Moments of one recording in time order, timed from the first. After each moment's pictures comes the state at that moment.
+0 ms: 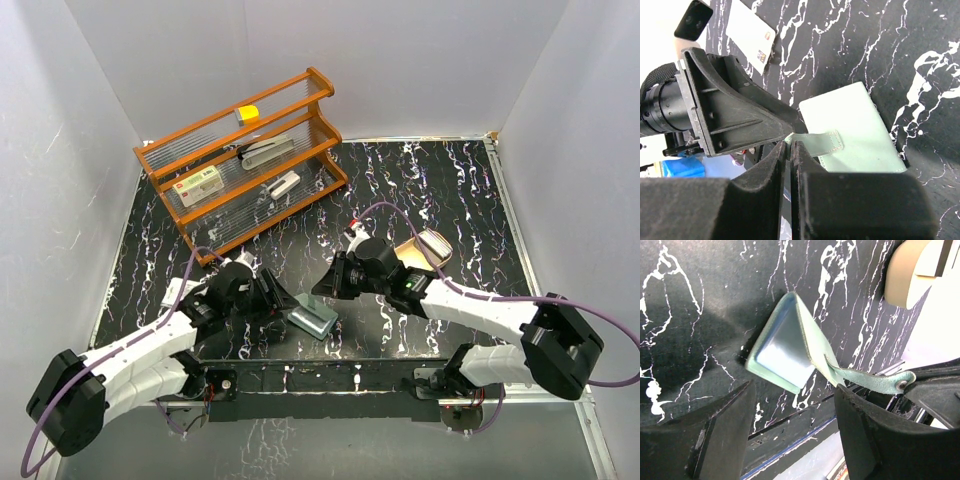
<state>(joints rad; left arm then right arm) -0.69 0.94 0.39 -0.21 0.17 -1.14 0.85 1.23 0.66 0.06 -0.21 0.90</state>
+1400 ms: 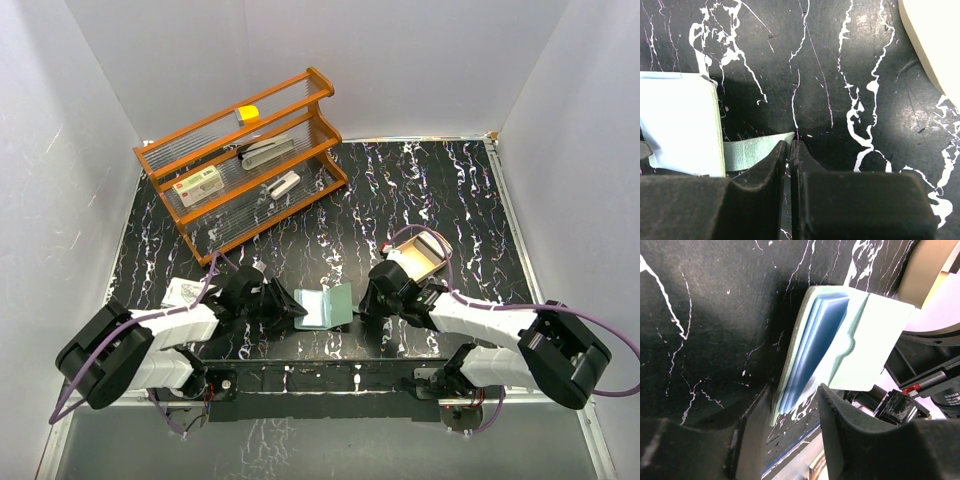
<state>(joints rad) -0.70 1.24 0.27 0.19 0.29 -1.27 0.80 1.20 0.46 -0.15 0.13 0.84</state>
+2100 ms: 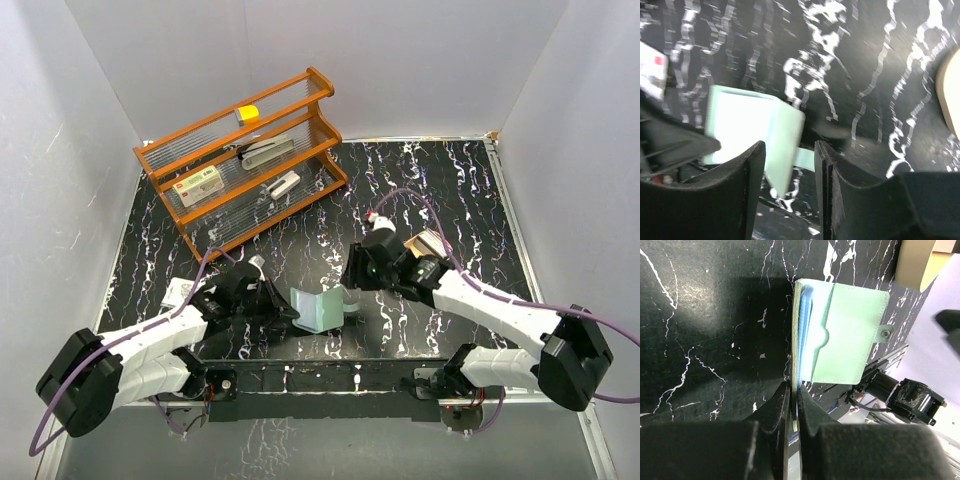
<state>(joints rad) -0.71 1.06 0.34 -0.05 0.27 -1.17 0.80 1.16 0.73 -0.38 0.10 0.73</state>
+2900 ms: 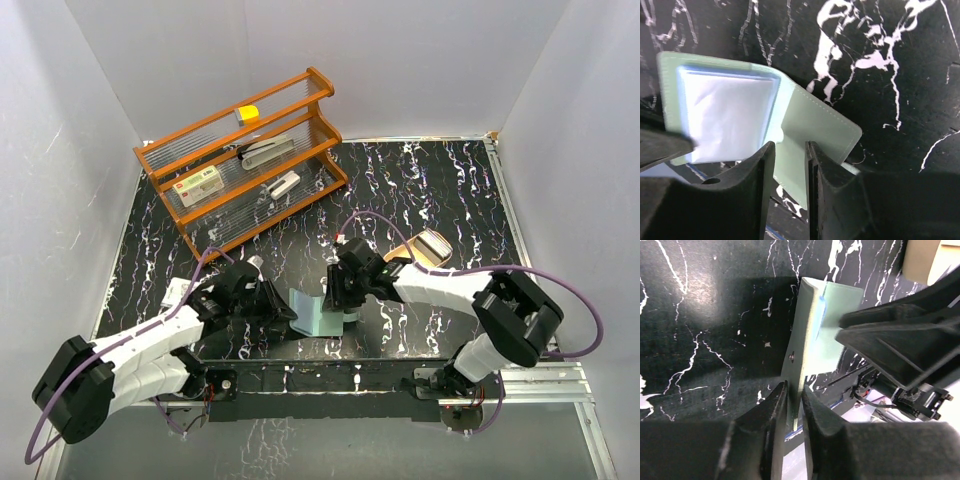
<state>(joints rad) -0.71 1.02 0.40 -0.22 0.25 -1.12 0.82 1.49 0.78 -0.21 -0.21 0.72</state>
